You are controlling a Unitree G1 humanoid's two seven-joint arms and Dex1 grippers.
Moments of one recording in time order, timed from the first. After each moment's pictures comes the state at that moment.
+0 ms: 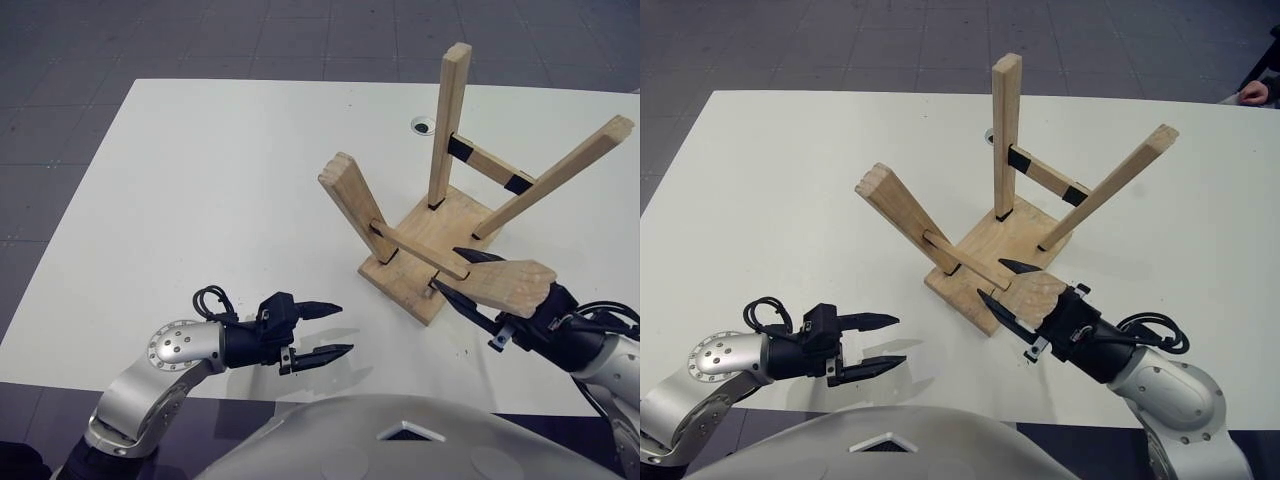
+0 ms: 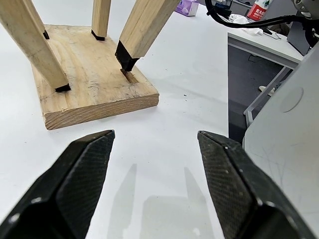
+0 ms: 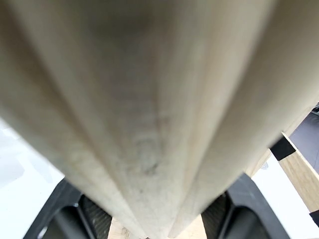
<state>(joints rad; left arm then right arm) 0.43 0.73 -0.16 -0.67 -0.54 0.42 -0.91 0.60 -0.66 -0.13 -0.97 0.30 0.23 0.64</state>
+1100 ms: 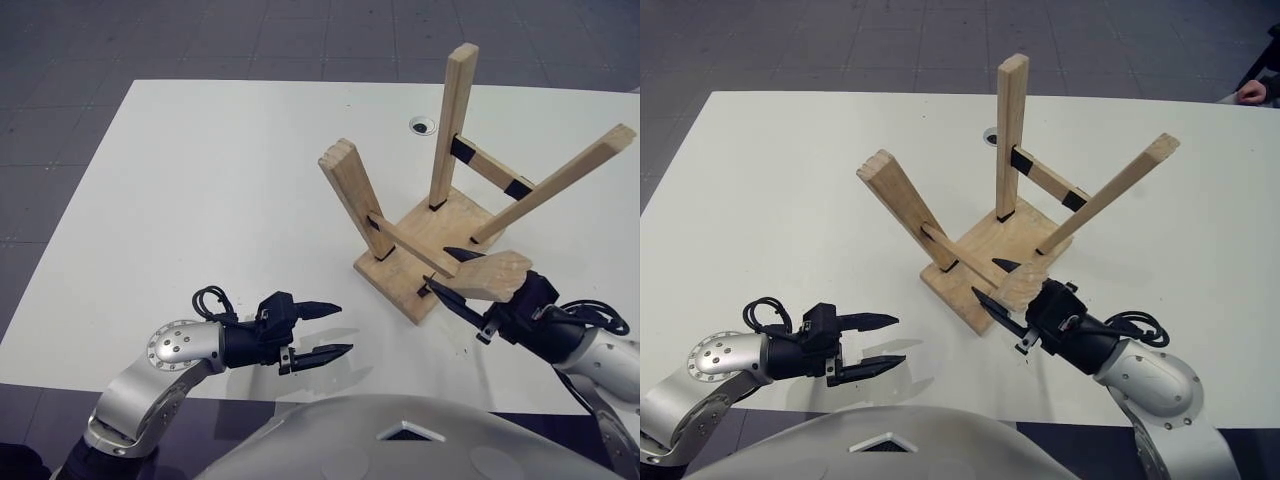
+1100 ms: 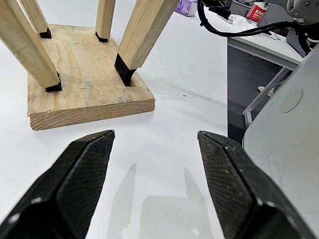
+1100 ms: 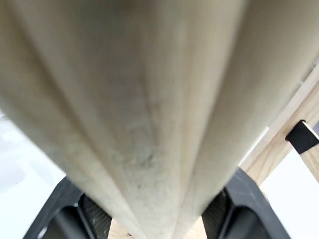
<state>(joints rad) 0.43 0.73 -0.15 -0.67 -0.54 0.43 -0.91 0.56 -0.66 -0.02 -0.91 0.28 0.26 0.60</state>
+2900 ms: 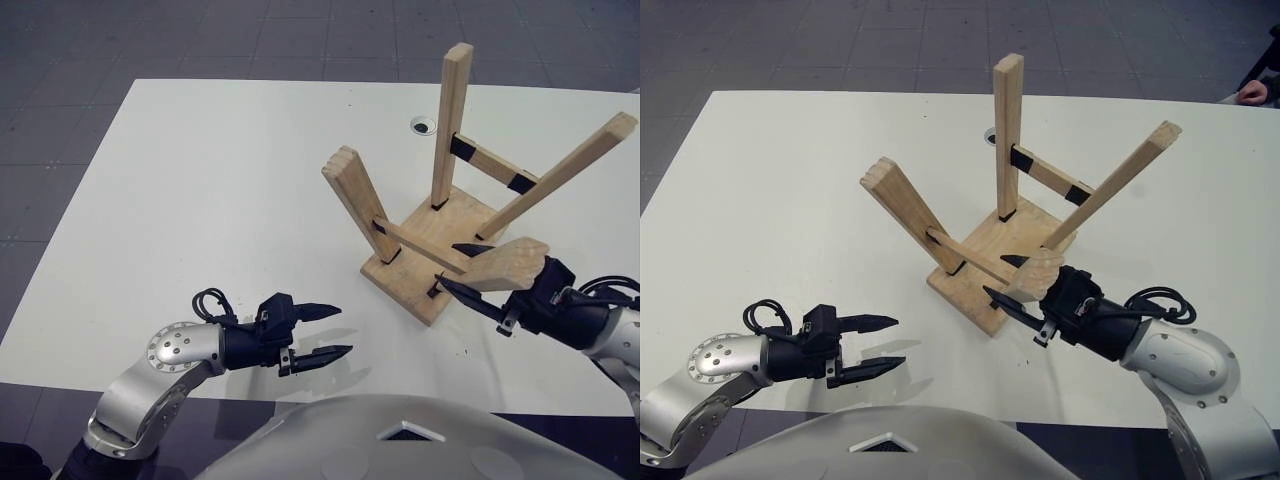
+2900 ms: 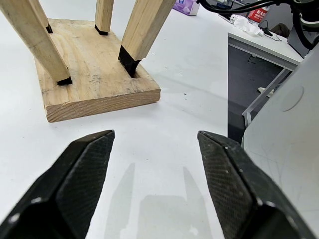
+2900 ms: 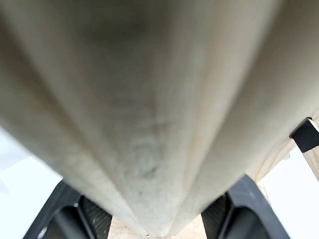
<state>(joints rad) 0.44 0.73 -0.15 -0.67 -0.54 0.43 -0.90 0.45 -0.77 -0.18 -0.94 0.43 0.43 0.70</state>
